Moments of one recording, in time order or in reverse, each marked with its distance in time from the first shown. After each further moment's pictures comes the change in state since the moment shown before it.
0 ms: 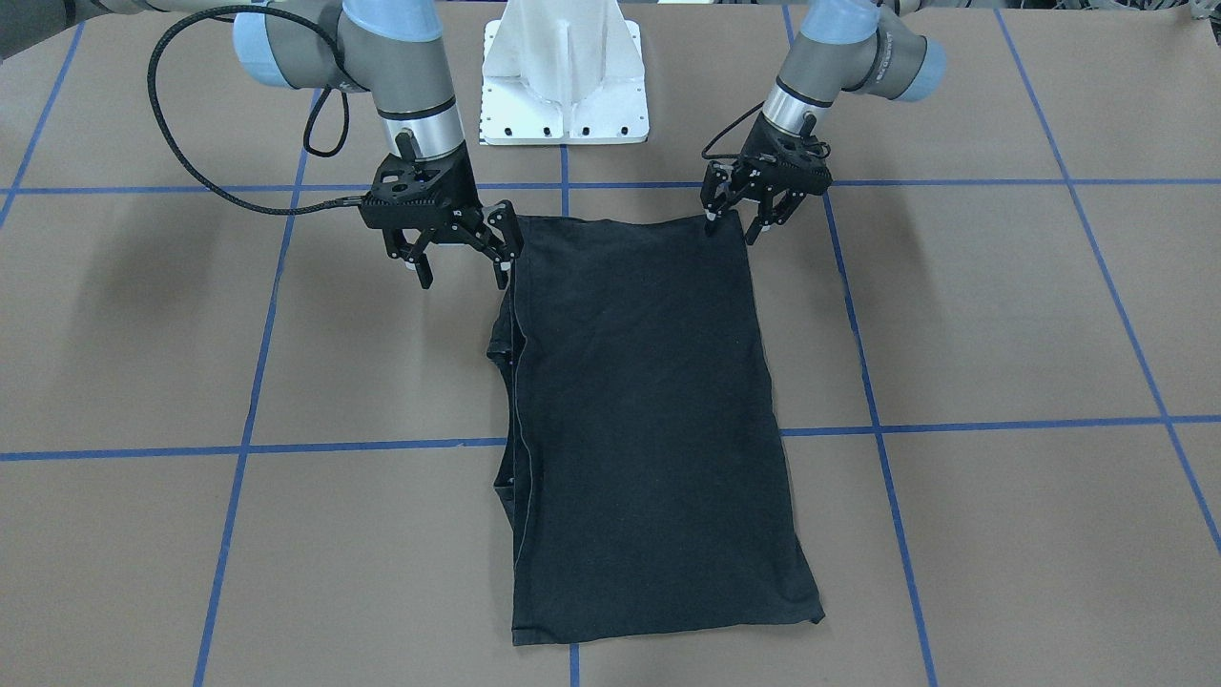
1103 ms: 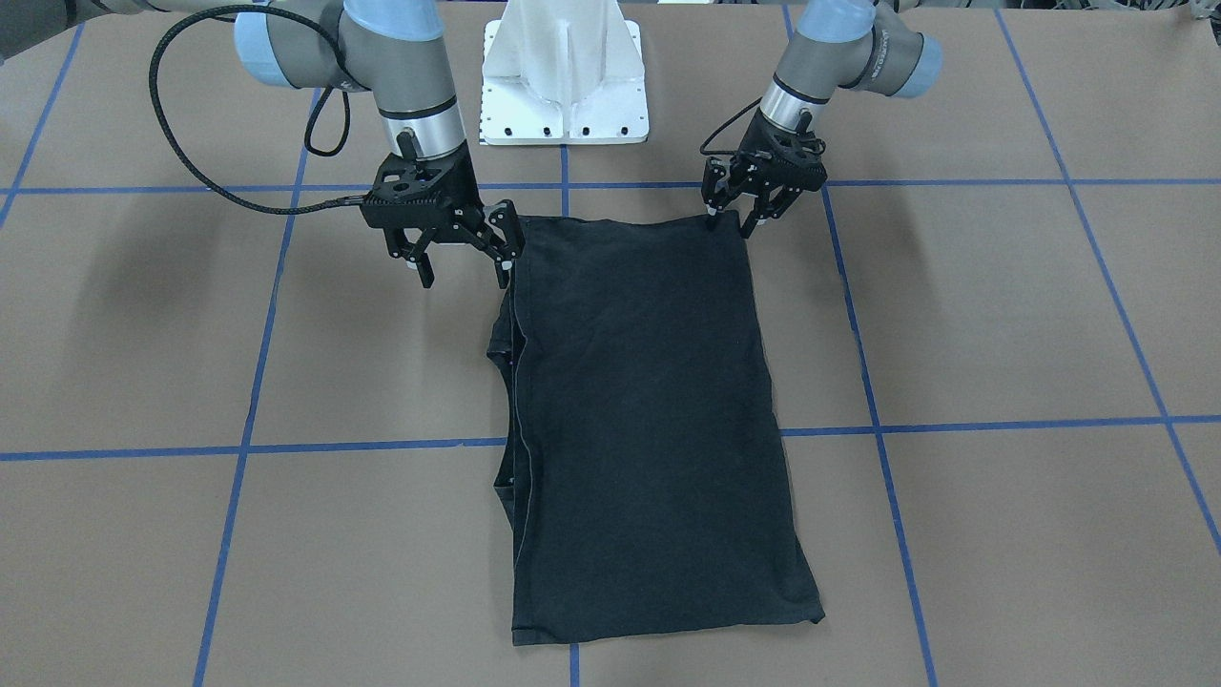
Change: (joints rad) left arm 0.018 0.013 0.000 0.007 -0.003 -0.003; right arm -0.002 0.001 0.000 0.000 0.000 0.001
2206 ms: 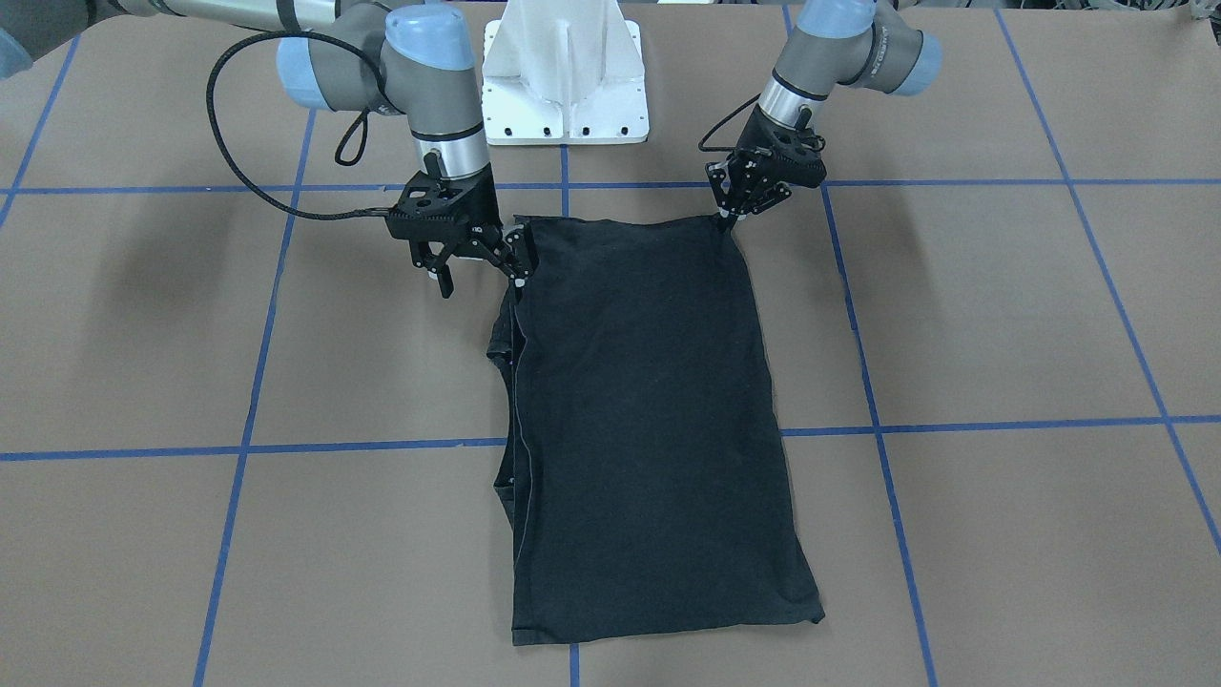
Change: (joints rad) left arm 0.001 -0.001 -0.012 0.000 -0.002 -0.023; right arm -0.075 0.019 -0.142 0.103 -0.122 0.157
